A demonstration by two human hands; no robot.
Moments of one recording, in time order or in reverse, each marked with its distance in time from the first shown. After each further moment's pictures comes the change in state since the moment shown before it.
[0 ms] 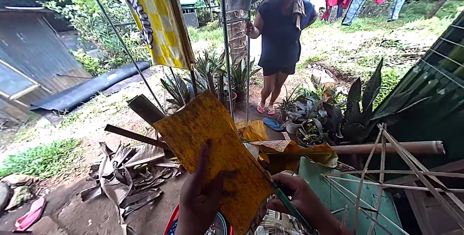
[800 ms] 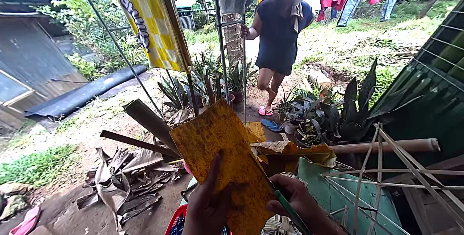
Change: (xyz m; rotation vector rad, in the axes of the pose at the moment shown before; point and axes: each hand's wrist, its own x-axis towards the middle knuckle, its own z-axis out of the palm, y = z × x) left_hand -0.007 0.007 0.008 -0.023 -0.123 0.003; right_hand 0.002 -0.004 0.009 0.140 0.055 -0.016
